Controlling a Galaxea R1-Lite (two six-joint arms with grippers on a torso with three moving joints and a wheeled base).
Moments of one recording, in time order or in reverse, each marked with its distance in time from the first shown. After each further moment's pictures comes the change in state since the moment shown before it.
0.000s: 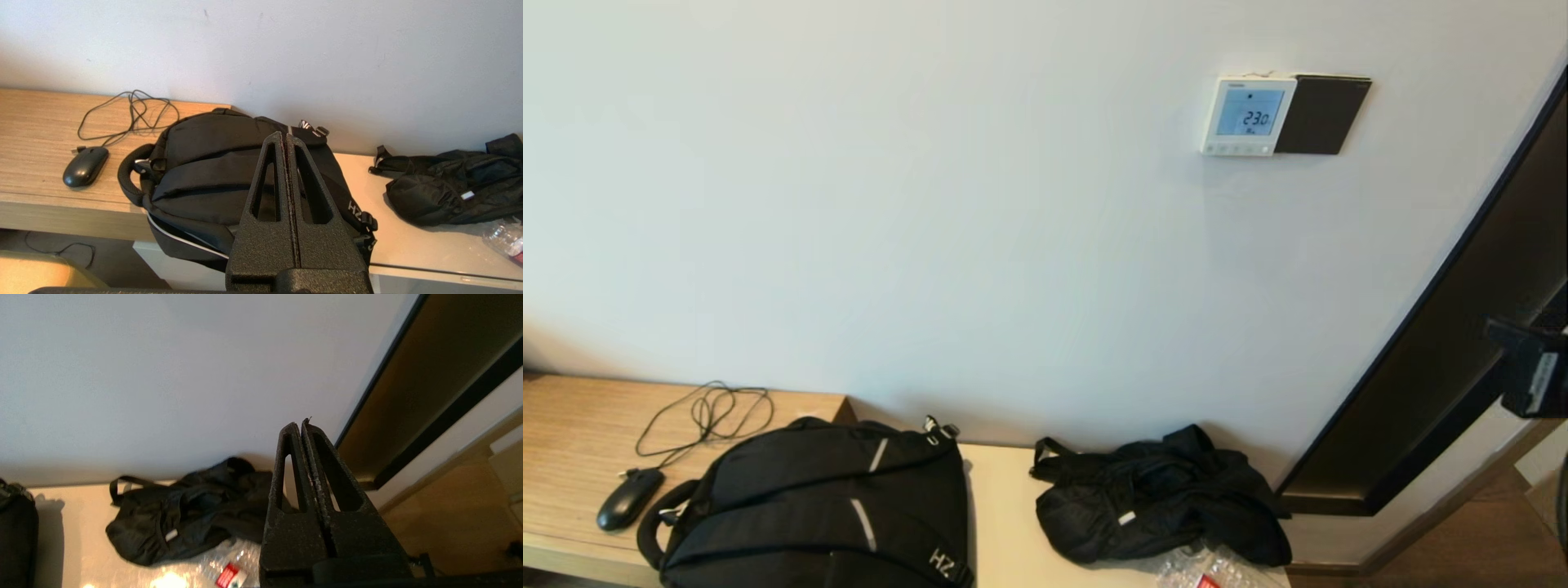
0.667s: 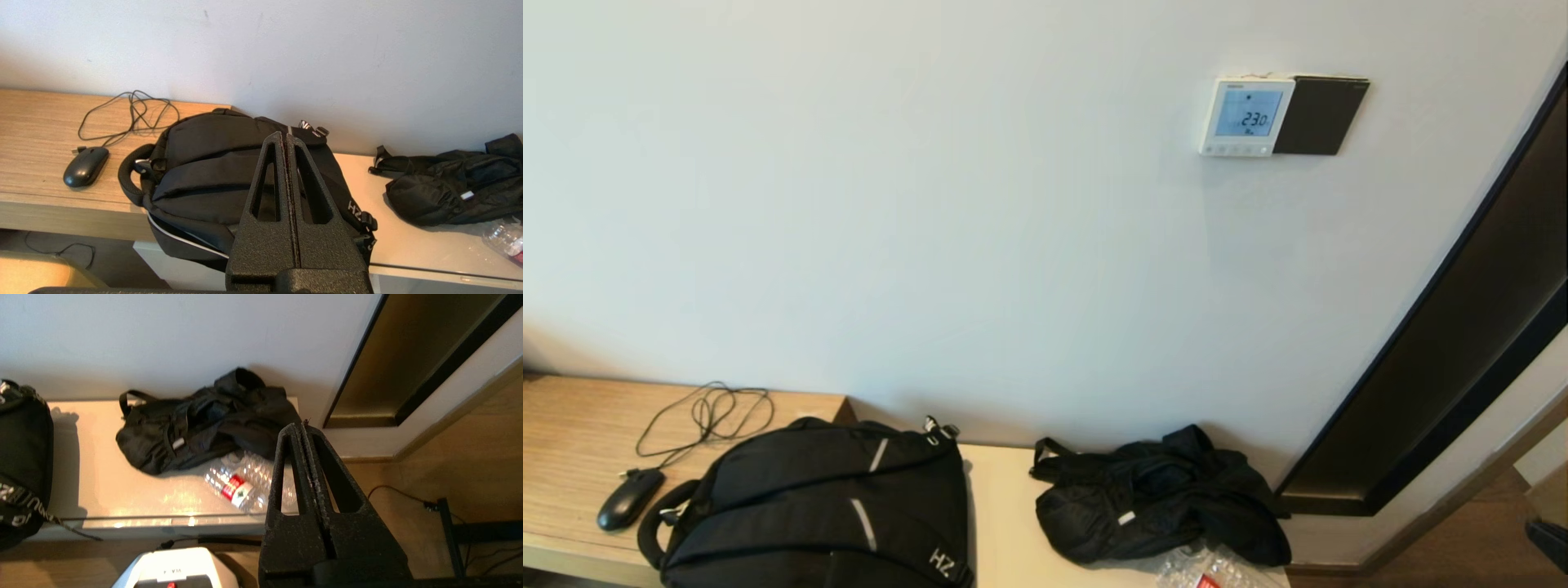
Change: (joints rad) left arm 0.000 0.000 0.000 0.000 0.000 0.000; right arm -0.098 -0.398 0.378 0.157 0.187 0.019
